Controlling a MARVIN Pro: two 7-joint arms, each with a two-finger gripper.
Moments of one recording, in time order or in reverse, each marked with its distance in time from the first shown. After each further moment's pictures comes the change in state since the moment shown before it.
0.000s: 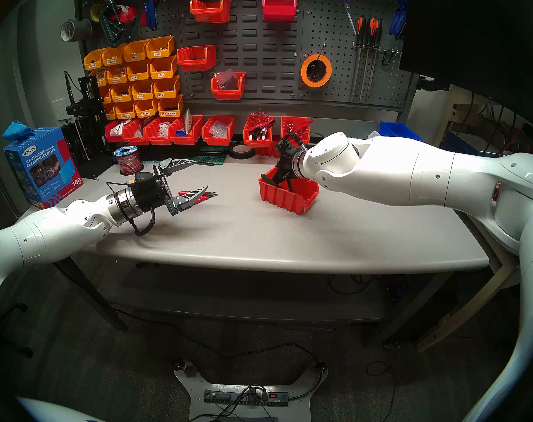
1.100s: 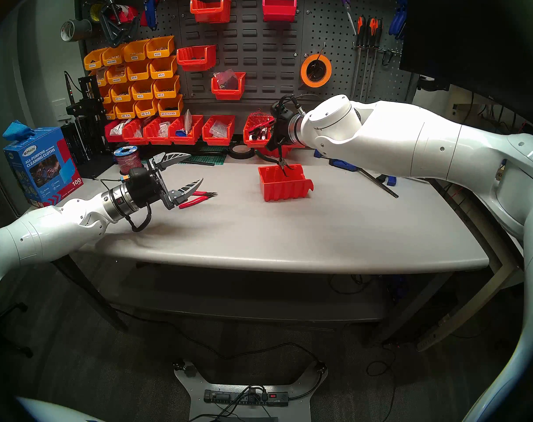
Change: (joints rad) left arm -0.003 0.027 -0.015 -0.018 -0.006 -0.020 0.034; right arm 0.097 -0.039 0.064 0.049 -0.047 -0.027 0.062
